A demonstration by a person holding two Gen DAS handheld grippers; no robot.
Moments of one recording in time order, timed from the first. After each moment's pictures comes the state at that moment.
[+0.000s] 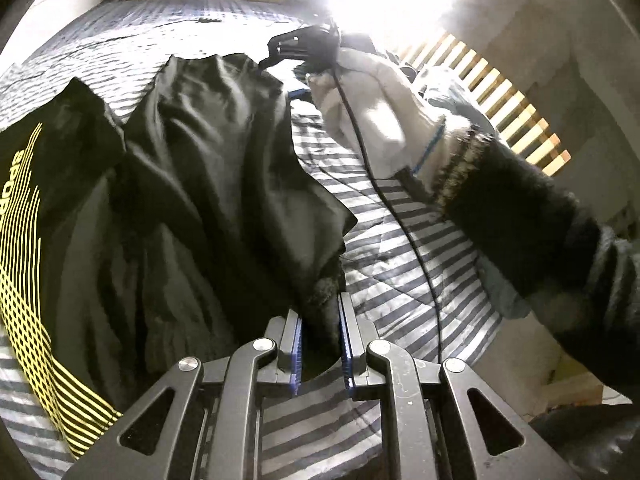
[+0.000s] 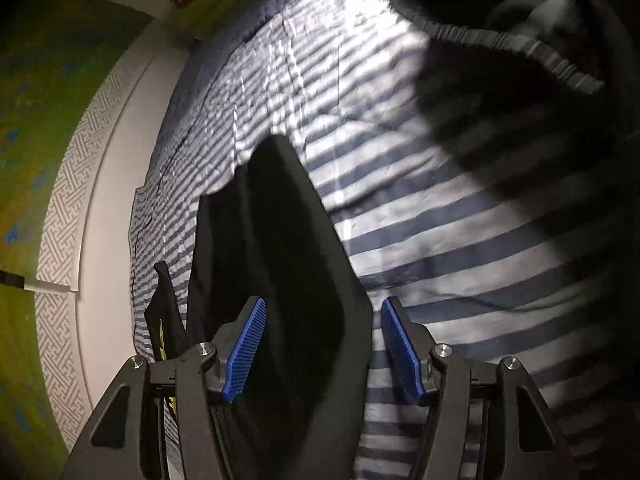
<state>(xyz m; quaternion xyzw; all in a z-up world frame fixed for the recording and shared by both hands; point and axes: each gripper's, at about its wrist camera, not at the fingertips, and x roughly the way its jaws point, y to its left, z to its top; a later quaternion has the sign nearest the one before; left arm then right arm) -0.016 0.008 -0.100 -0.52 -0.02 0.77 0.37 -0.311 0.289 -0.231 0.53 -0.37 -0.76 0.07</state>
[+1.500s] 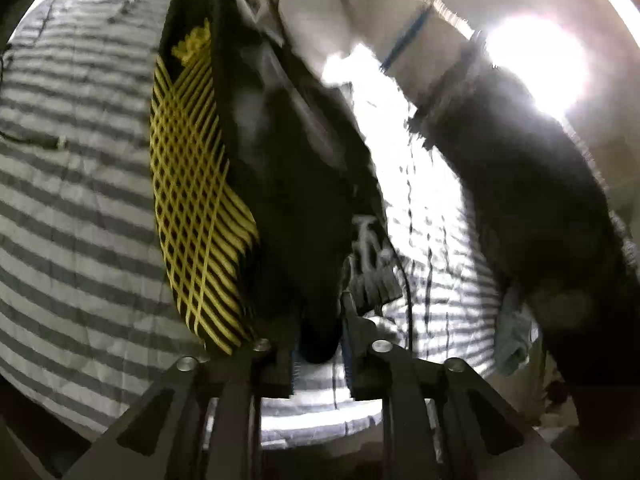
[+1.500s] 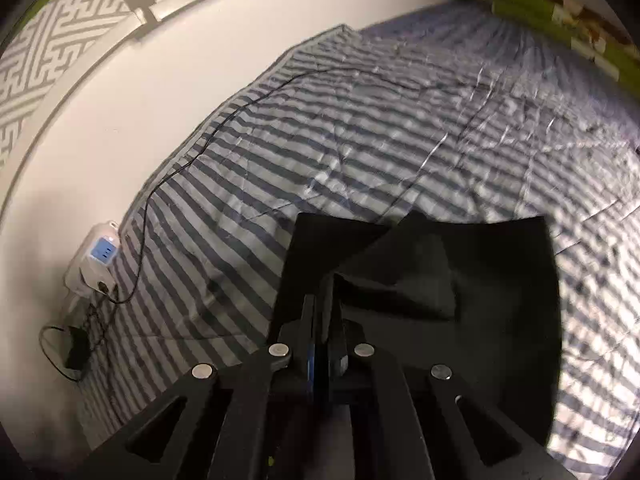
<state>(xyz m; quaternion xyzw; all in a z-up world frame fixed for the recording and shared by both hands) 0.000 -0.172 -0.131 -0.60 -0.20 0.75 0.20 -0.377 -0.185 -0.190 0.55 0.02 -0.79 0.28</state>
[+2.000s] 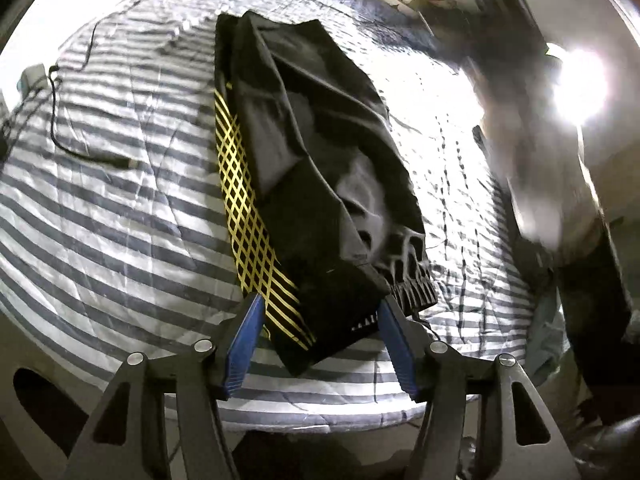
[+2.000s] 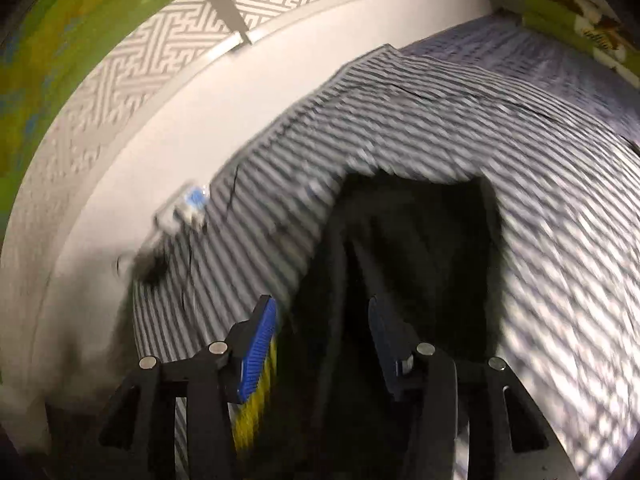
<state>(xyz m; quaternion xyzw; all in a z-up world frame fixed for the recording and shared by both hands) 0.005 -0.200 -0.100 -0.57 -0.15 0.80 0.14 -0.244 -0.037 -0.126 0.51 0.01 -0.78 0.37</state>
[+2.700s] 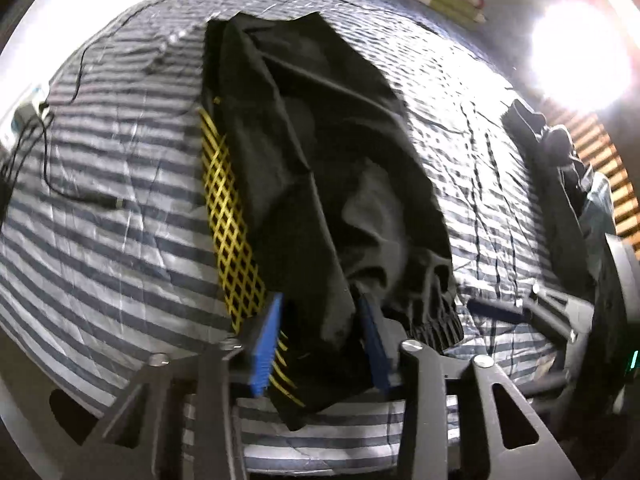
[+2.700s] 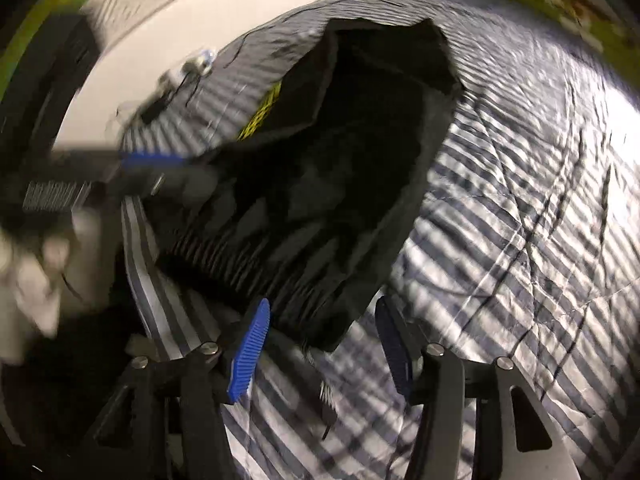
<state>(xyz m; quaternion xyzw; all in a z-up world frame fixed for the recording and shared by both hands) -0.041 -0.181 -0.128 -0.58 -0.10 0.80 0.10 -0.037 0.019 -0.191 0.53 0.12 -0.77 0.33</state>
